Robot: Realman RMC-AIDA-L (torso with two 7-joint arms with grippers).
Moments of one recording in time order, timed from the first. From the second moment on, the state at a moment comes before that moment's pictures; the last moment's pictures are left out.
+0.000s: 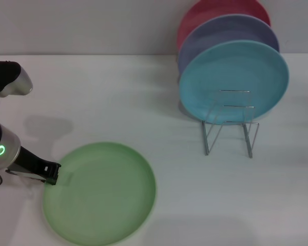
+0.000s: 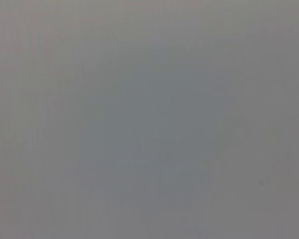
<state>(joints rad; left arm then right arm) -0.49 -2.06 -1.74 -1.30 2.71 -1.48 0.15 0.52 2.00 0.15 -0.23 -1.31 -1.22 0.68</state>
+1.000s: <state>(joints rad) -0.47 -2.07 -1.72 -1.37 2.68 -1.37 0.14 0.53 2.00 0.15 -0.22 -1.31 -1.21 0.68</state>
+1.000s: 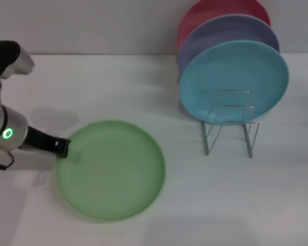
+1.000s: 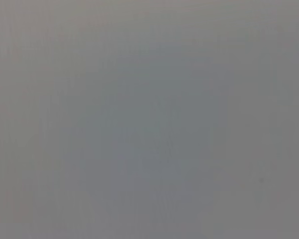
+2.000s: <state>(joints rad) -0.36 -2.07 -1.68 -1.34 2.64 -0.81 0.14 0.53 2.00 0.15 -0.22 -1.31 -1.19 0.68</state>
